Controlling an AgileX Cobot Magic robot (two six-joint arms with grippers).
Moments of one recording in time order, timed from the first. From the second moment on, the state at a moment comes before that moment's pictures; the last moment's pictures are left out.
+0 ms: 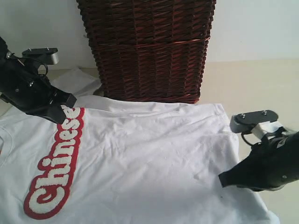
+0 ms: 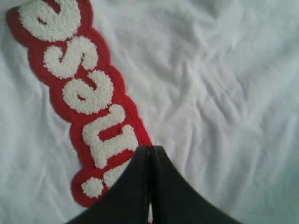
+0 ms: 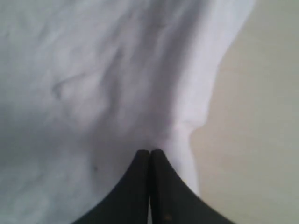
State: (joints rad) left arm -0.23 1.75 -1.16 -0.34 0.80 0.32; right arm 0.31 1.53 -0.51 0.48 0.31 -0.38
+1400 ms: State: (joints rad) left arm -0.23 1.75 -1.16 -0.35 0.81 0.32; right arm 0.55 1.51 -0.56 -0.13 0.52 0.28
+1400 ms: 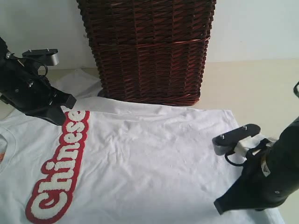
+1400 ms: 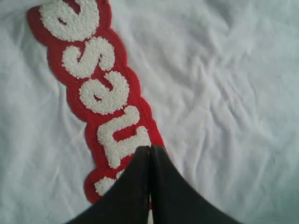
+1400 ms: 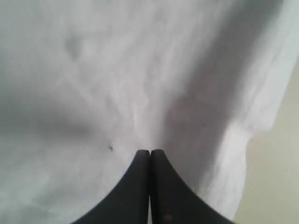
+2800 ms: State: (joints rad) left arm -0.23 1.75 -1.16 0.45 1.09 0.44; right arm 0.26 1.47 -0.87 0.15 0.45 -0.13
